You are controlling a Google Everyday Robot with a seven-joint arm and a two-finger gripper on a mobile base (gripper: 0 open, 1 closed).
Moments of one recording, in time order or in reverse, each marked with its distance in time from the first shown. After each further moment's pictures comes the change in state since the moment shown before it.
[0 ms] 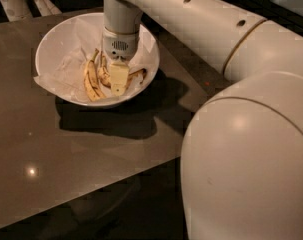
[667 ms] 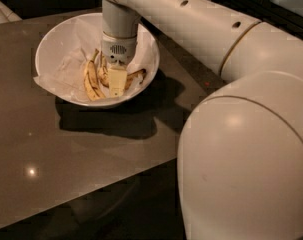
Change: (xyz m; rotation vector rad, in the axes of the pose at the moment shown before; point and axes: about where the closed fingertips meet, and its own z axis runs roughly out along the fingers) arm -0.005 0.005 0.010 -0.033 -0.004 -0.014
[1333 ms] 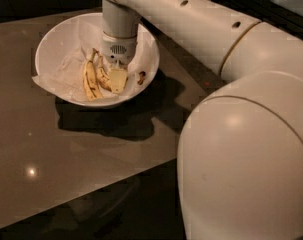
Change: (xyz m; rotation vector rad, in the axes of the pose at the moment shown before) arm 0.000 0.000 0.000 0.000 0.000 0.000
